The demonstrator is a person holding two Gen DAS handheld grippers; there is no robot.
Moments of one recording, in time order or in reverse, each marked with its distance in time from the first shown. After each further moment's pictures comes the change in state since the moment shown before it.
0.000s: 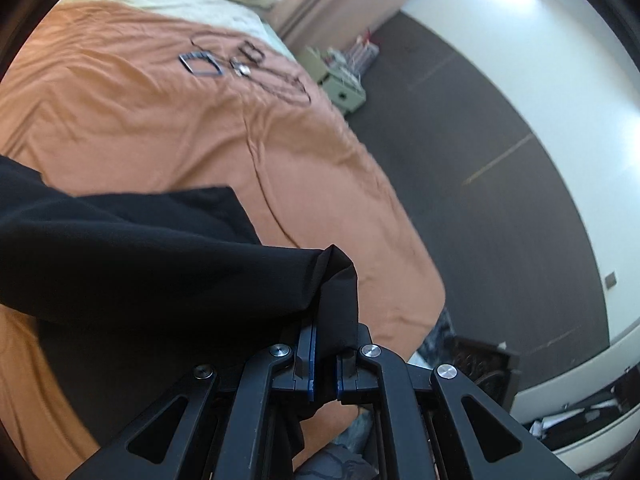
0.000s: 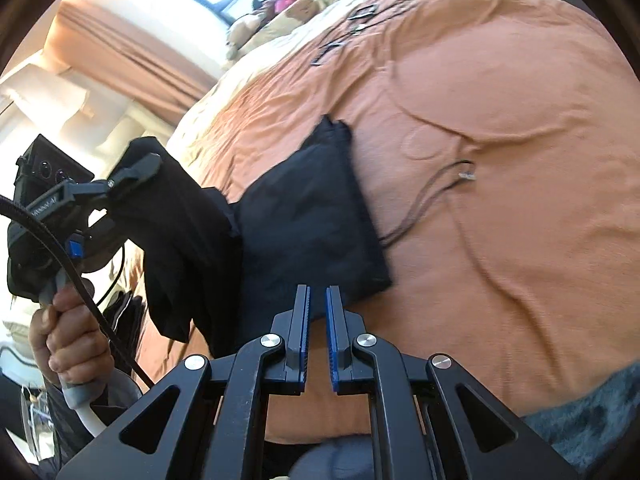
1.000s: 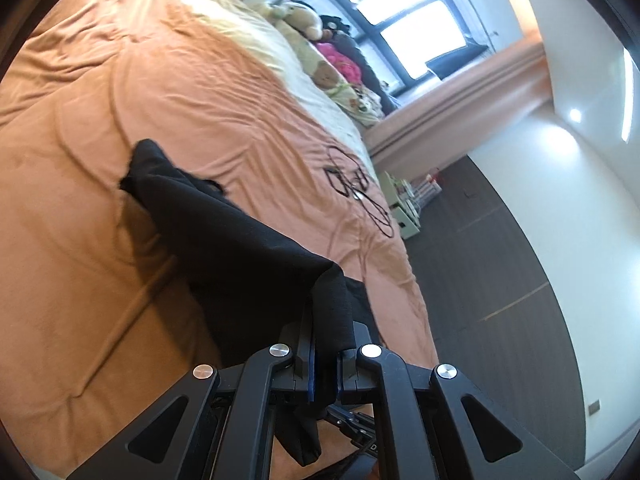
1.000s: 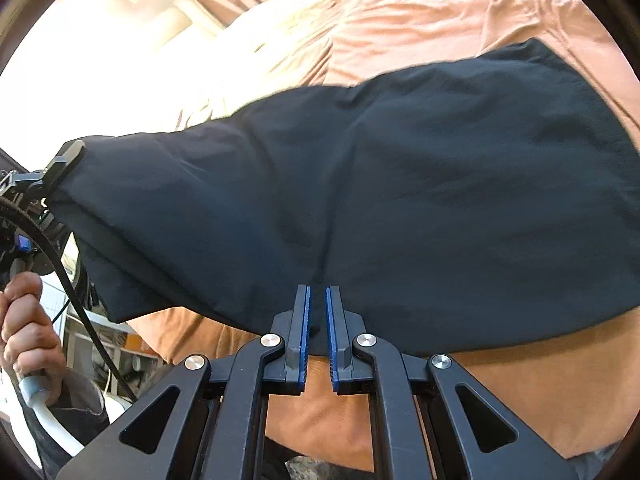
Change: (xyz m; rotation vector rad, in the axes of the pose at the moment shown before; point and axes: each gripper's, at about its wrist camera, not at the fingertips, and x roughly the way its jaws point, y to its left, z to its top) left arm -0.236 0.130 -0.082 -0.328 -0.438 0.076; right arm 0.153 0.140 -0.008 -0.274 0.229 0.037
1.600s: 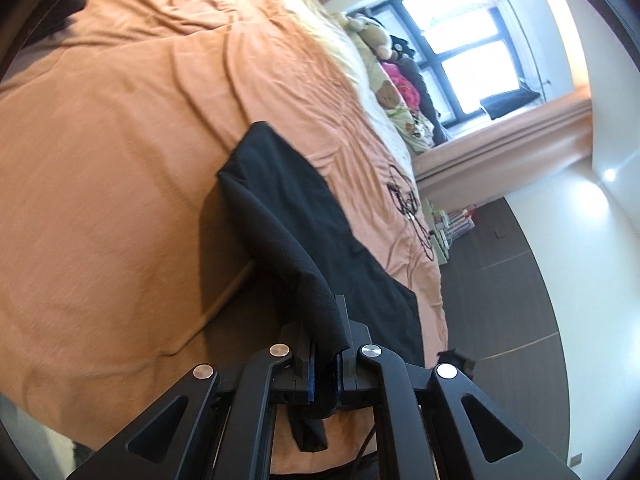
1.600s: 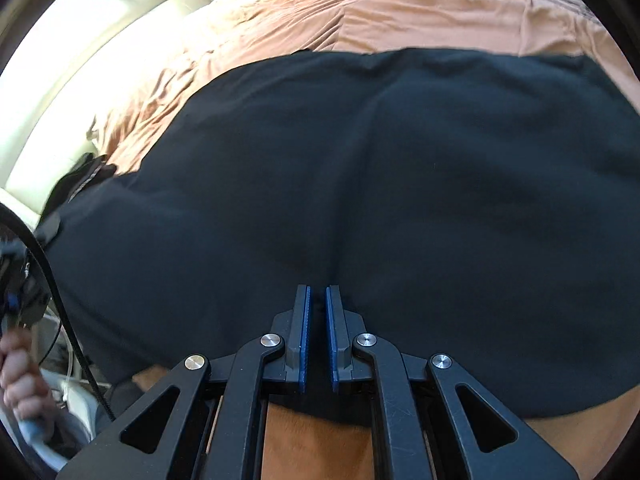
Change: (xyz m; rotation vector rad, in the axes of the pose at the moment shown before) left arm -0.047 0.088 -0.034 -0.206 -0.057 0.087; right arm 0.077 0.043 -0.008 -0.087 0.104 -0.098
